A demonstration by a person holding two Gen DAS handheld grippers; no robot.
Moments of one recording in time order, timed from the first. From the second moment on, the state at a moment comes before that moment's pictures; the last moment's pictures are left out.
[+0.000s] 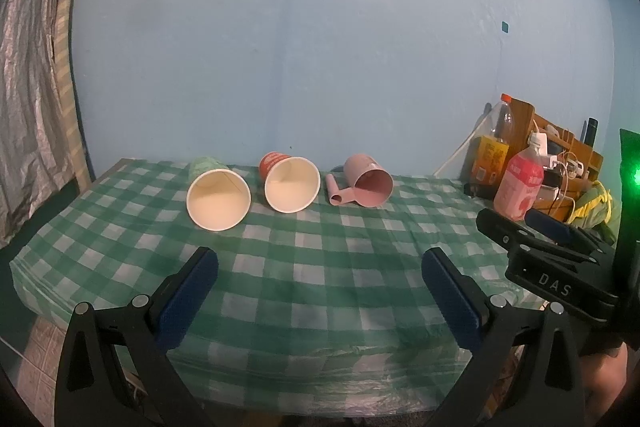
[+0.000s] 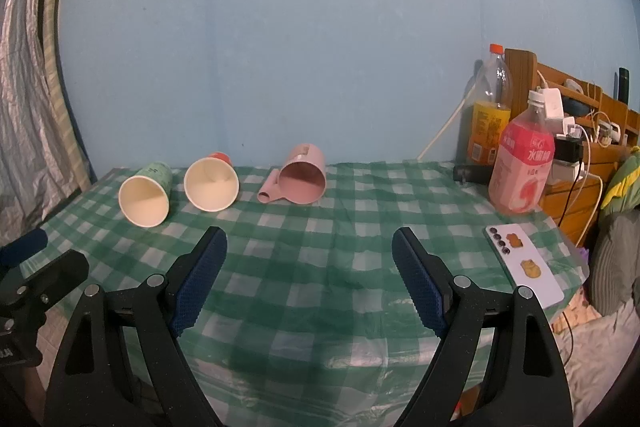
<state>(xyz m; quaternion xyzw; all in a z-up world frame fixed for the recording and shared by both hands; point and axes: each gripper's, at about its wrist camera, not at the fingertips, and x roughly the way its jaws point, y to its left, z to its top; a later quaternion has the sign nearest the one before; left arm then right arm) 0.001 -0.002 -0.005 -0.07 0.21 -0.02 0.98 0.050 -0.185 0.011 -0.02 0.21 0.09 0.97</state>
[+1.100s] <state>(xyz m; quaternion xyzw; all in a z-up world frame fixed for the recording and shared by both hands) 0.198 -0.049 0.049 -0.02 0.35 -0.03 0.94 0.195 -0.220 0.074 0.01 0.29 0.15 0.95</state>
